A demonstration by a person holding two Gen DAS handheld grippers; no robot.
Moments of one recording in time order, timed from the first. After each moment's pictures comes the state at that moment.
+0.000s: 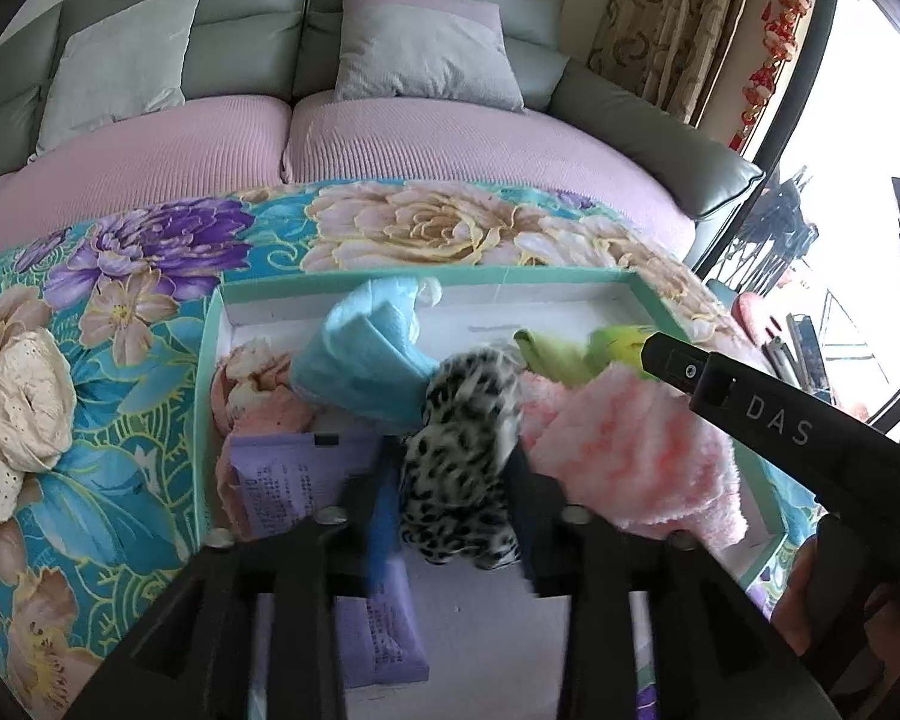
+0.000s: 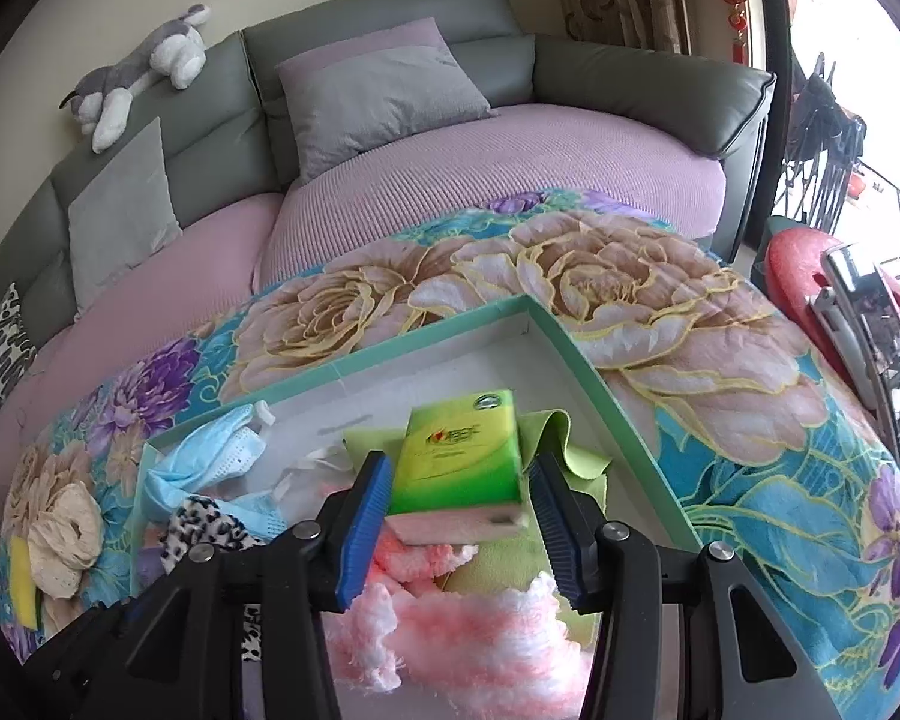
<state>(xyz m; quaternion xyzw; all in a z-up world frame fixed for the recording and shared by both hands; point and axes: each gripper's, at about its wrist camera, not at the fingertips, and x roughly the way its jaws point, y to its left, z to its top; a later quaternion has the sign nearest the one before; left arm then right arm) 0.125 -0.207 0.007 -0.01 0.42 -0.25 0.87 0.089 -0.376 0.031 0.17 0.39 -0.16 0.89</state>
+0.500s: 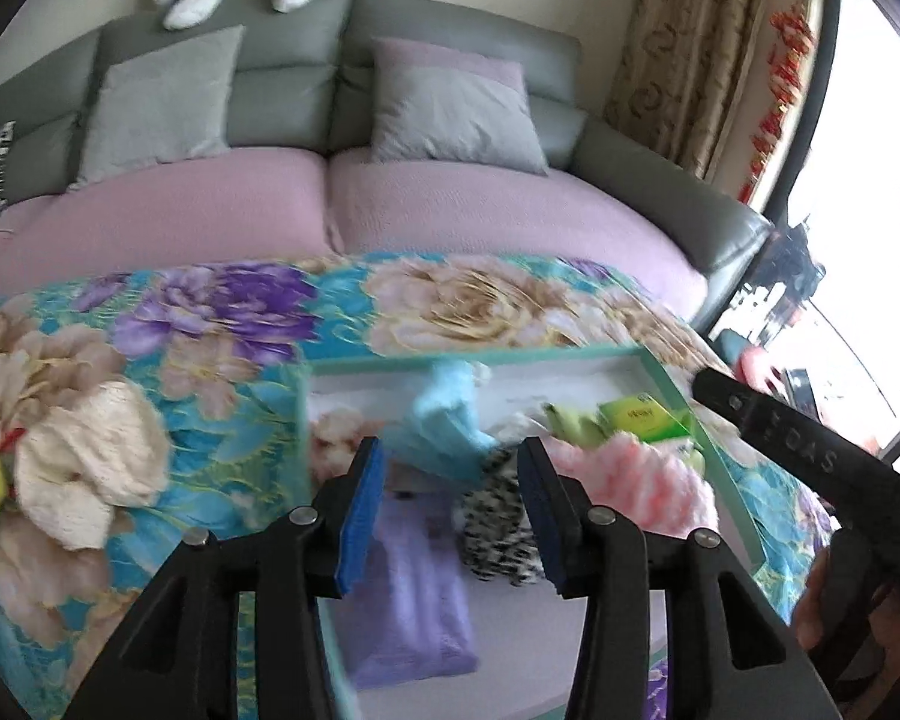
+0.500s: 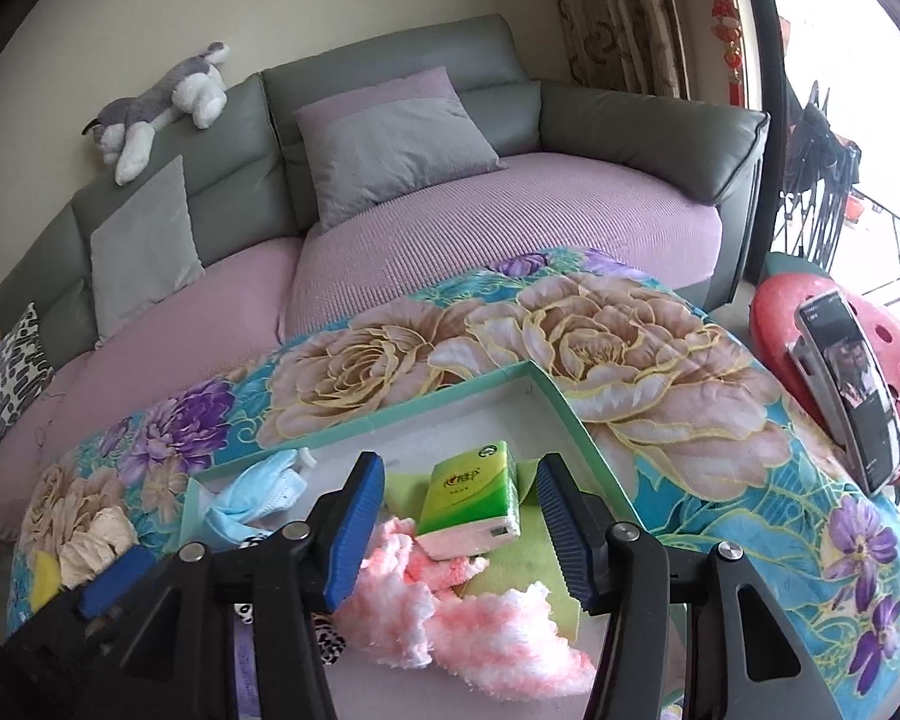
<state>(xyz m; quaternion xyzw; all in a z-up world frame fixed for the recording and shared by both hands) 0.120 -0.164 0.054 -0.03 0.38 -0.21 0.90 0.074 -0.370 0.071 0.16 0.34 -0.16 0.91</state>
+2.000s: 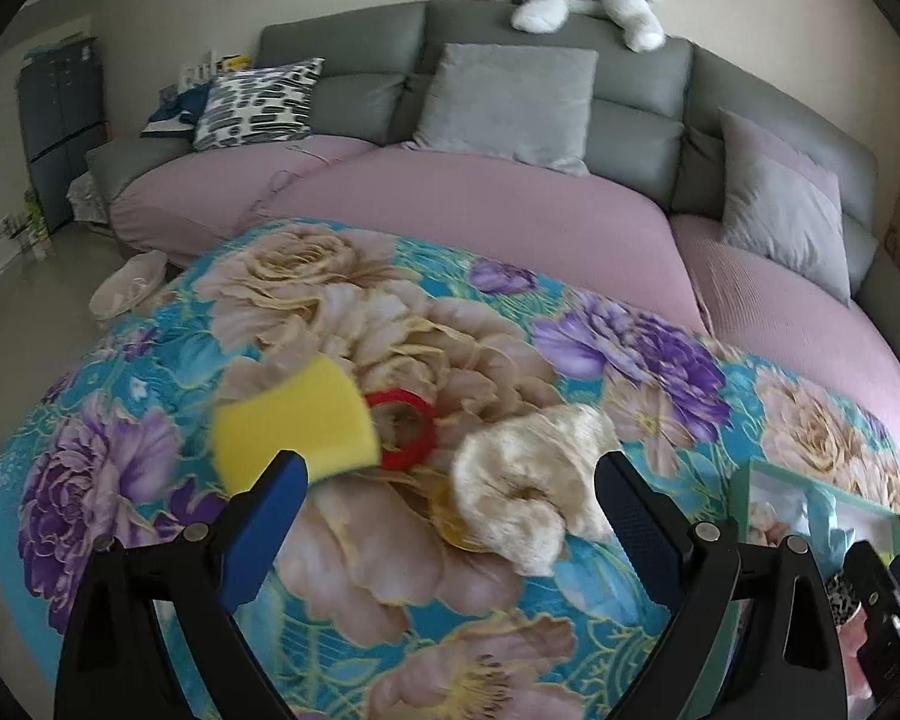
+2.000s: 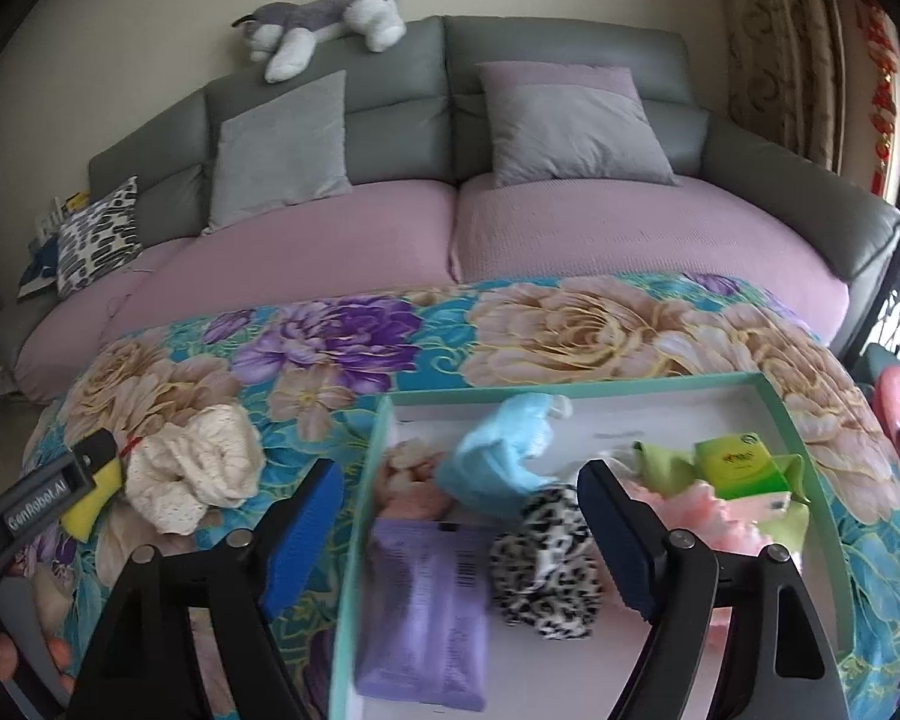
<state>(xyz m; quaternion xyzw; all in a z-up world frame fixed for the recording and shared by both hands) 0.132 0.024 0.053 -0.10 0.36 0.14 0.92 0.105 -0.222 0.064 0.06 0.36 -0.02 0.93</state>
